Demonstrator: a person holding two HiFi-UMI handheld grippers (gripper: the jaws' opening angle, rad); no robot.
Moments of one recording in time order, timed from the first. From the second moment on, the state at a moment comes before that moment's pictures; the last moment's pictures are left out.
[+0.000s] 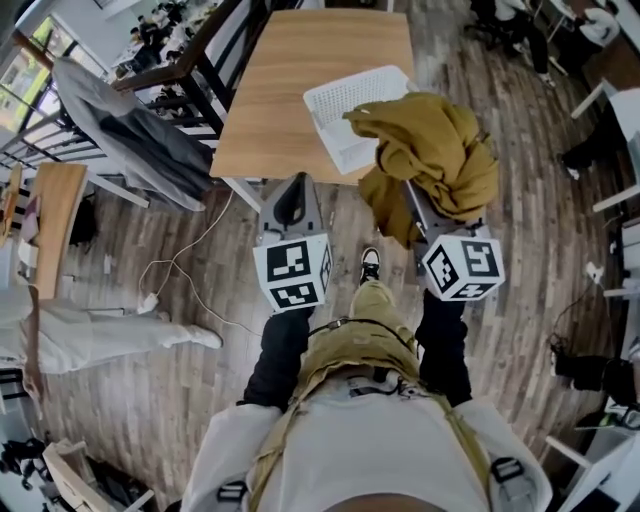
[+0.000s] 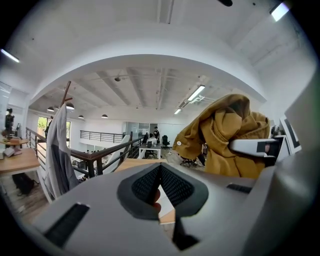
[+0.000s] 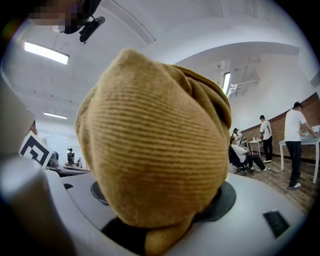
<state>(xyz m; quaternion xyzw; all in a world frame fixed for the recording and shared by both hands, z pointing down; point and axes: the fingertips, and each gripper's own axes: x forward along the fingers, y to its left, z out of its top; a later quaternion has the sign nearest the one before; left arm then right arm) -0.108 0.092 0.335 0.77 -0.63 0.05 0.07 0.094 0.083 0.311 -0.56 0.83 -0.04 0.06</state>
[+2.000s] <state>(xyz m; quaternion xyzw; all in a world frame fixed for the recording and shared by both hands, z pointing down) -0.053 -0.230 0.347 0.76 -0.63 0.06 0.10 0.111 -0.233 0.324 -0.49 0.87 -0.08 0.02</state>
